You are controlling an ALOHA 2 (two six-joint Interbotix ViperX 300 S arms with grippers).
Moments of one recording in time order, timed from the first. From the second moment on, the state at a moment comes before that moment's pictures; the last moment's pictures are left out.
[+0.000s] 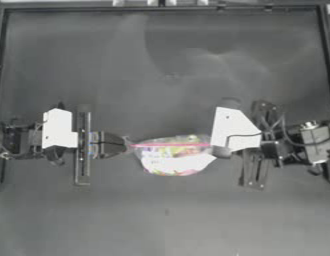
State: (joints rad) left arm 0.05 -0.18 1.05 -0.06 -0.61 0.05; right arm 0.08 -0.25 0.62 -0.33 0.91 0.54
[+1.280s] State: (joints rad) left arm 0.05 -0.16 1.05 -0.06 -0.61 0.05; right arm 0.10 -0.29 0.65 -0.33 0.86 0.56
